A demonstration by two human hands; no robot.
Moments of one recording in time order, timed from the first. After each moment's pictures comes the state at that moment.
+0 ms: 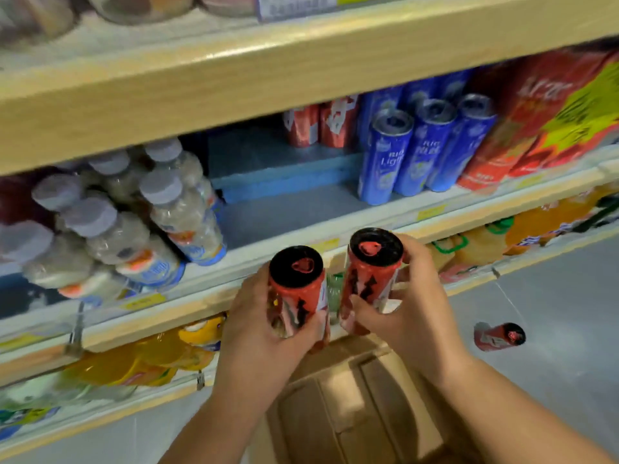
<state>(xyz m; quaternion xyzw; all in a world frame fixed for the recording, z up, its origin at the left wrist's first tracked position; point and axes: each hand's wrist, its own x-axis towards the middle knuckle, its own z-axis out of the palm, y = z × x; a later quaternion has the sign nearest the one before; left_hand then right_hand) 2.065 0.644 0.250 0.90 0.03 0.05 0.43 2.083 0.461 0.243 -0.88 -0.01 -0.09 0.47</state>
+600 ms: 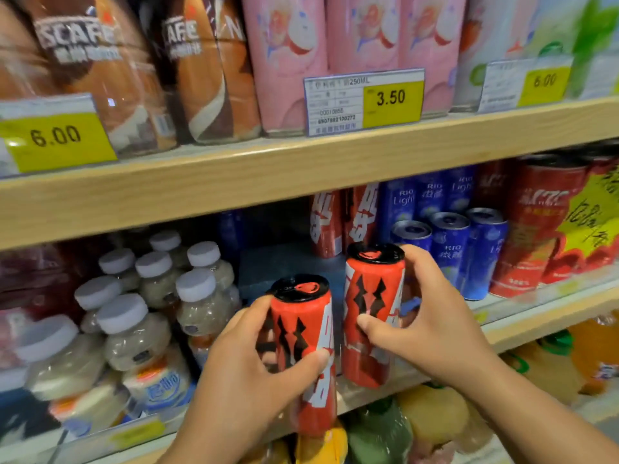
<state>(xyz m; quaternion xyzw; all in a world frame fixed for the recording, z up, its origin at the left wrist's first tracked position) 2.124 0.683 0.279 0.87 -0.08 0.13 0.46 2.159 0.479 0.280 -0.84 -0.15 -0.17 0.49</state>
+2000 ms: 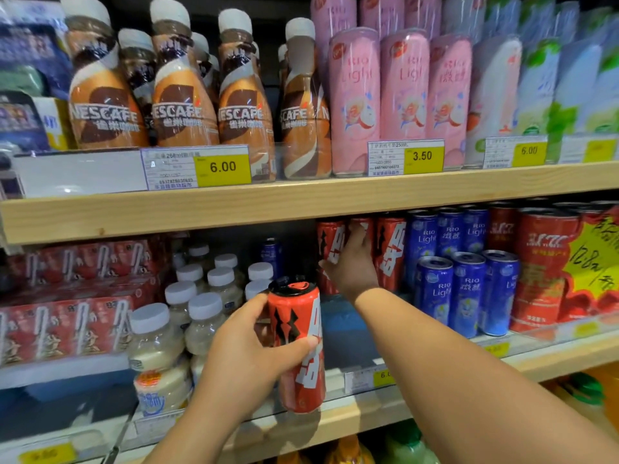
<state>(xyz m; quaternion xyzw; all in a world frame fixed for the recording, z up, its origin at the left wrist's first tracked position) 2.103 0.736 0.290 0.85 -0.06 0.20 0.48 2.264 0.598 0.303 -0.86 -0.05 -0.25 0.45</state>
